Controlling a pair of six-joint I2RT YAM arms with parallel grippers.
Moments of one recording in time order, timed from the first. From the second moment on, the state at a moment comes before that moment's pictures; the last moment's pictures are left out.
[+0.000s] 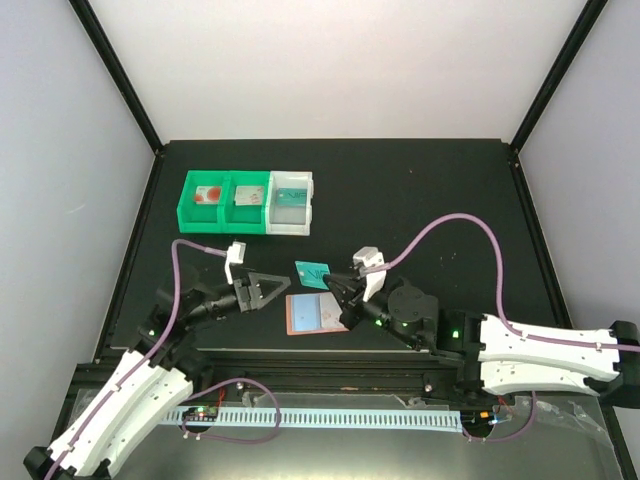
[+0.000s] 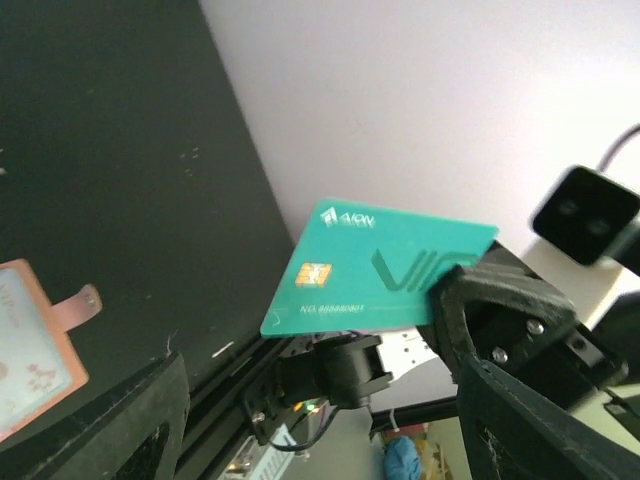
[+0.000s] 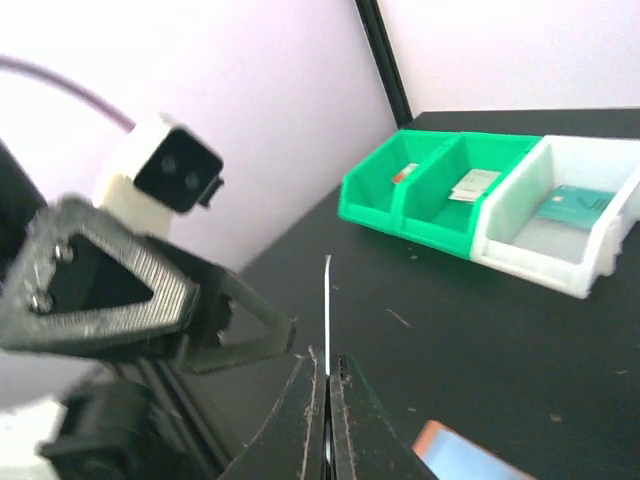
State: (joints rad) left arm -0.49 0.45 0.46 -0.20 0.68 -1.03; right arm 1.35 0.93 0.69 0.04 0.42 0.43
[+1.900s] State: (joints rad) left arm -0.49 0.46 0.31 0.25 0.74 -1.31; right arm 1.35 0.90 0.55 0.28 0.42 1.03
